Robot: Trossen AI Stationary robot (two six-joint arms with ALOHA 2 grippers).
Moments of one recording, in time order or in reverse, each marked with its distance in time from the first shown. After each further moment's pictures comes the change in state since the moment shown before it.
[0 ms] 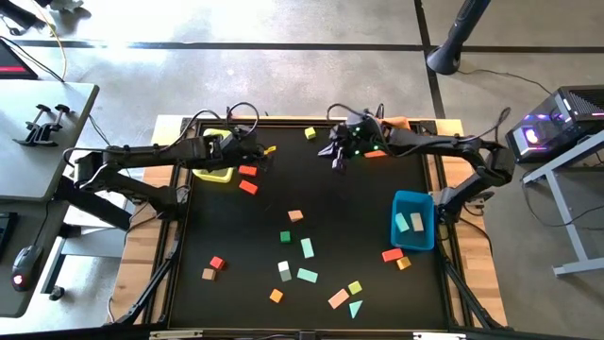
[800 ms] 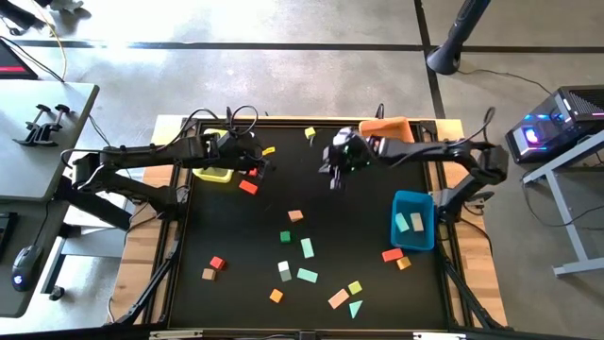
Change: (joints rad) left arm -0.004 -0.032 0.000 -0.019 0.312 -0.091; right arm 0.107 0.069 0.000 -0.098 0.130 -0.190
